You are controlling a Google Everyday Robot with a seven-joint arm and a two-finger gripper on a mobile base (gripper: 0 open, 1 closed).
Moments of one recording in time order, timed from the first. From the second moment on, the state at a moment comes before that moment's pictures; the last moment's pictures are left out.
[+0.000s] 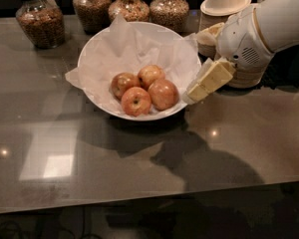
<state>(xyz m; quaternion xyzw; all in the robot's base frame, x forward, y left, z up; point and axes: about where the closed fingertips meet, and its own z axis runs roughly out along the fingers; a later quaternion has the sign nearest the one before) 0.520 -0.107 0.963 -0.59 0.71 0.13 0.37</state>
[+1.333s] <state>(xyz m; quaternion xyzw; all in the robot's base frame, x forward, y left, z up) 0.541 -0.079 0.935 -0.59 0.70 0.17 0.36</state>
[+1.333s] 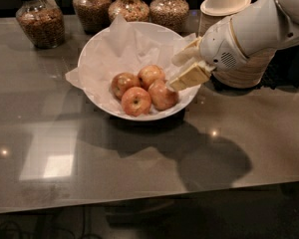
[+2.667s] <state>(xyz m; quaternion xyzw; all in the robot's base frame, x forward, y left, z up) 0.541 -0.071 0.913 -0.59 0.71 0.18 0.34</state>
